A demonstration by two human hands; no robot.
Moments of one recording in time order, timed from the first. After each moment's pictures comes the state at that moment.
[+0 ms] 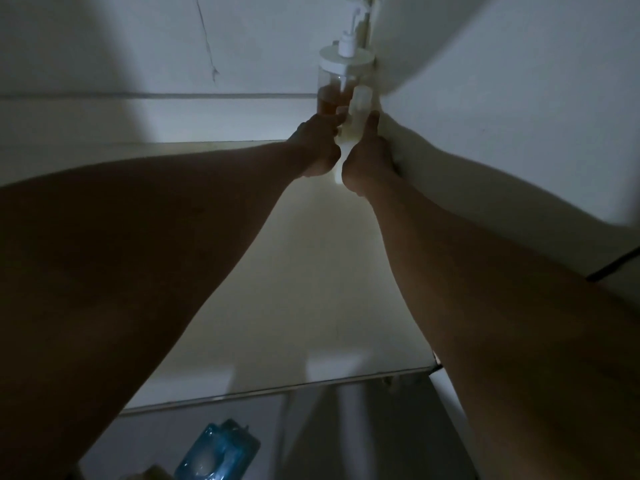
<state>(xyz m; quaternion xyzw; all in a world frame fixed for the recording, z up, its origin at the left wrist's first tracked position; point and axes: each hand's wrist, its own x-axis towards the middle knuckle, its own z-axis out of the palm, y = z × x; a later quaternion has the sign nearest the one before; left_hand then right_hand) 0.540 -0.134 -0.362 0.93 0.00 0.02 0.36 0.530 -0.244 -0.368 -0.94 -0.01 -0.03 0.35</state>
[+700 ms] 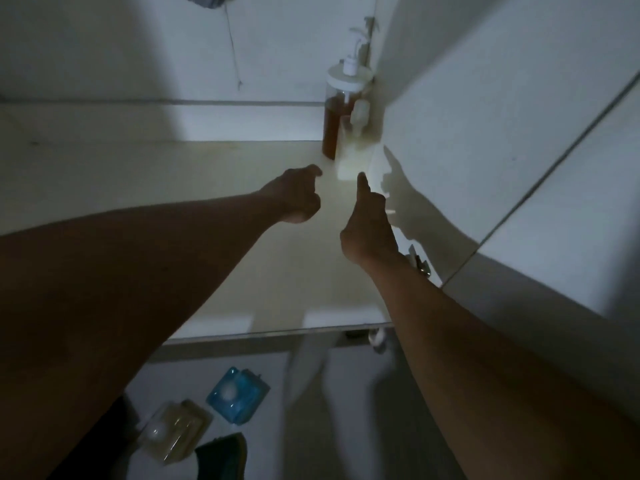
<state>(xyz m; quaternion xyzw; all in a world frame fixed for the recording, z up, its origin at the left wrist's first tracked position) 0.417 -0.121 -0.348 0.97 0.01 -0.07 0.23 0.382 -0.274 -0.366 -0.94 -0.03 0.04 0.33</state>
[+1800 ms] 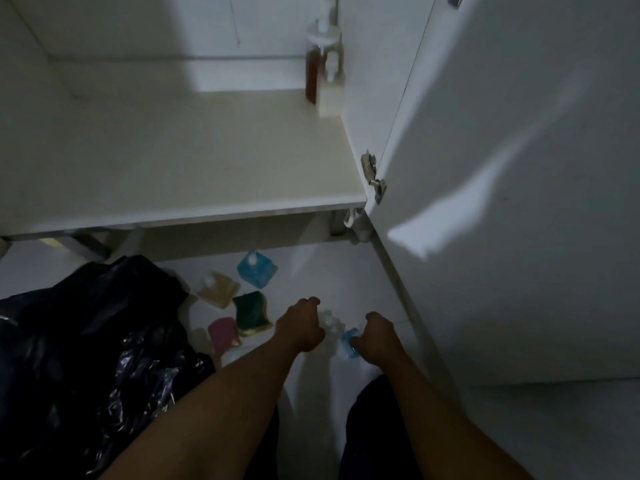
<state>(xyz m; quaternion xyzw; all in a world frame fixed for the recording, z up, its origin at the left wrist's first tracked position) 0.030 -0.231 -0.478 0.92 0.07 -0.28 0.25 0.026 -0.401 -0.459 -0.91 0.10 0.30 0.28</state>
